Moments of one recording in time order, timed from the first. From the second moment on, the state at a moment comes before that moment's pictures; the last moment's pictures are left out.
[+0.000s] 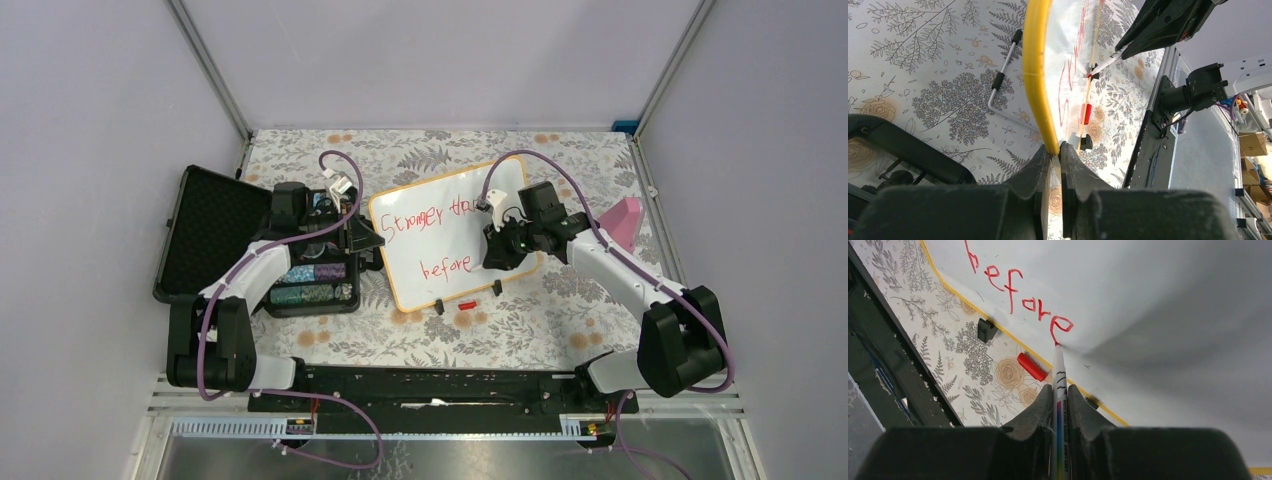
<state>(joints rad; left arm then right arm) -0.08 1.36 0.79 -0.05 1.09 -0.09 0.42 1.39 0.97 -0.53 -0.53 -0.26</state>
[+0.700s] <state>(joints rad) -0.08 1.36 0.79 -0.05 1.09 -0.09 0.39 1.36 0.97 -0.55 -0.52 -0.27</state>
